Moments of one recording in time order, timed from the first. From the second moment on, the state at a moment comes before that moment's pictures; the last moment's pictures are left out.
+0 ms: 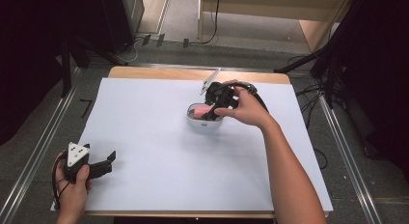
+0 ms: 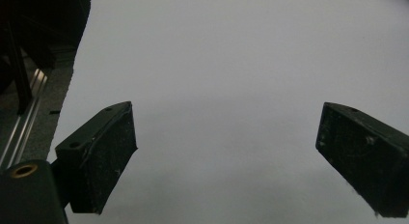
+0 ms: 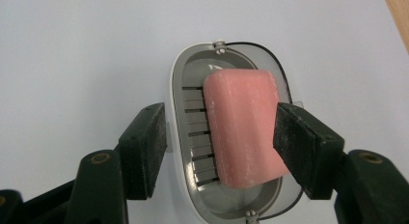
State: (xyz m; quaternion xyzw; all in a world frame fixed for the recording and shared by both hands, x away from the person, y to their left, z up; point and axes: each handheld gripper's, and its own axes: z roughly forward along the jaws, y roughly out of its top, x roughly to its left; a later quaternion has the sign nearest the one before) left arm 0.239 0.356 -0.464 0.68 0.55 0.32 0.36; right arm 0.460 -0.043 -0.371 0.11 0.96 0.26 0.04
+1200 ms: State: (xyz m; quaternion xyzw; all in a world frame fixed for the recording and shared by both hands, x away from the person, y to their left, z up) left arm 0.240 0.355 -0.464 0.69 0.55 0.32 0.35; right arm 0.421 -0.105 -0.394 0.18 0.94 0.29 0.03
